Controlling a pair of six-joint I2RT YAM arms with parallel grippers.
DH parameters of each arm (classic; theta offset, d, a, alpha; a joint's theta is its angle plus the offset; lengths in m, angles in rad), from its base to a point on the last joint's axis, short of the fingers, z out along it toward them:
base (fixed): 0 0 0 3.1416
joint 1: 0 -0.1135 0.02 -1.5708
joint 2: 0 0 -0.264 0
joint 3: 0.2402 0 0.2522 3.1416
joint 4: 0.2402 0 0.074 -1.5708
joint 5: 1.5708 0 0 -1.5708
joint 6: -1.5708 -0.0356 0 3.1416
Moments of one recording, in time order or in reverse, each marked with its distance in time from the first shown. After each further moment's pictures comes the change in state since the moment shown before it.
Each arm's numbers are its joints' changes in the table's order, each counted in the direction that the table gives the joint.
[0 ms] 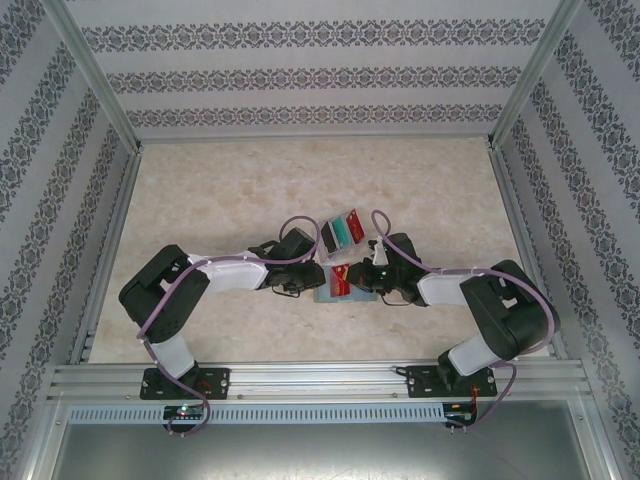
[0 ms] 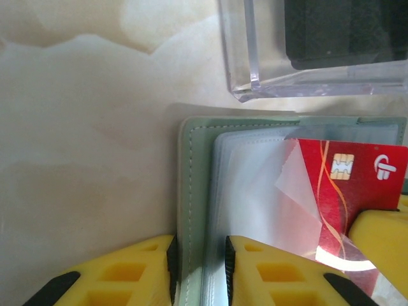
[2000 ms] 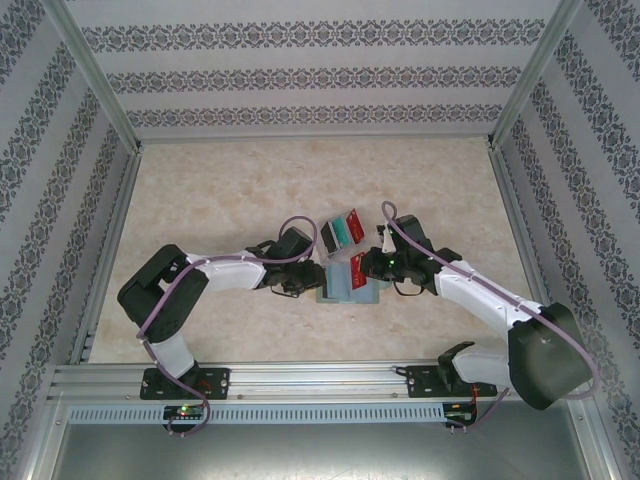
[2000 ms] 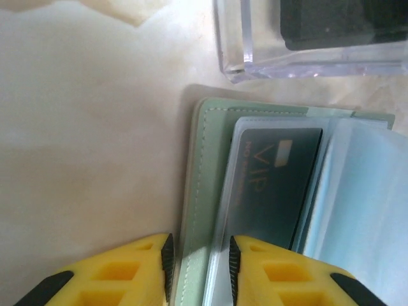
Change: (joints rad) left arm -0.013 0.018 -0.025 -0.019 0.060 0.016; right arm 0.000 0.280 0.238 0.668 0.248 0.238
